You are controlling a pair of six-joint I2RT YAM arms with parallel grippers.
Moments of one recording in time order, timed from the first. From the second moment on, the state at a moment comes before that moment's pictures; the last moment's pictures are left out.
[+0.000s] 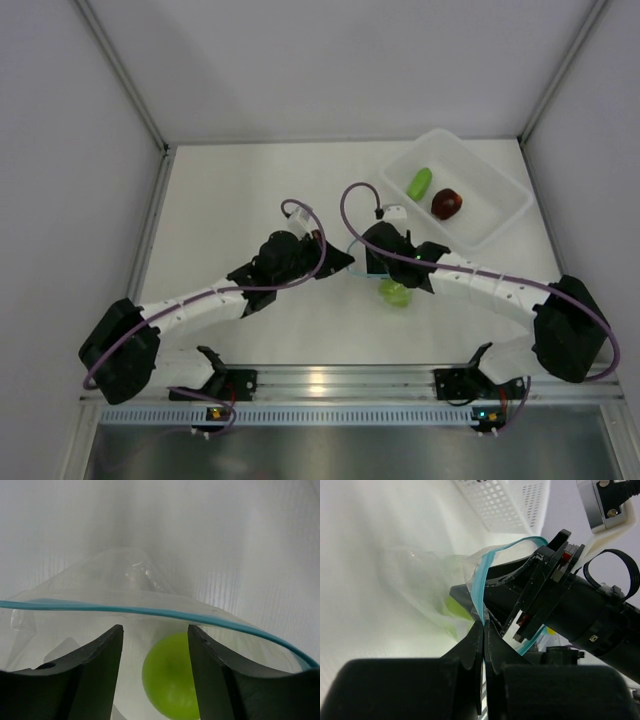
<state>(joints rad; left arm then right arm) -0.79 1.27 0.66 0.34 0.14 -0.98 0.85 1.37 0.93 -0.47 0.49 0.58</state>
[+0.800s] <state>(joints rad) -1.10 1.34 0.74 0.13 -0.43 -0.92 0.87 1.34 0.84 -0.64 0.45 0.64</state>
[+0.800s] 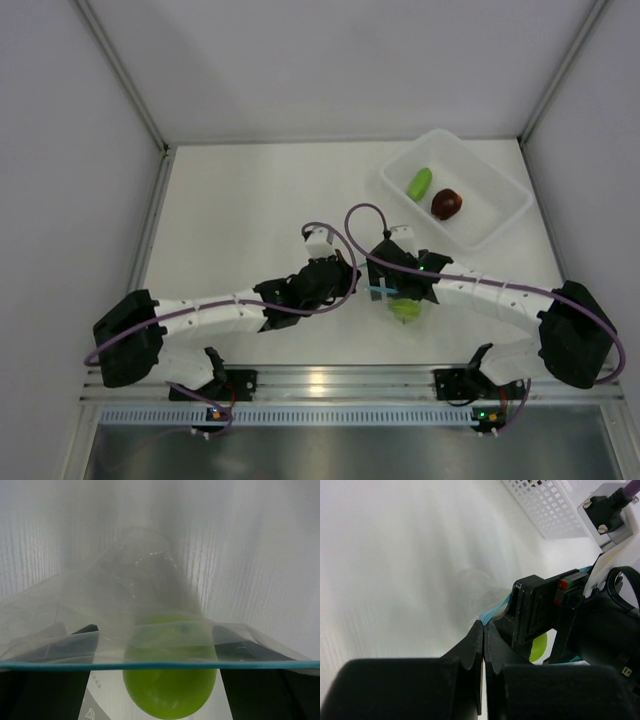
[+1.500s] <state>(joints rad) -1.07 1.42 0.84 -0.05 -0.56 -0.94 0.89 1.50 0.86 -0.55 0.46 0.67</state>
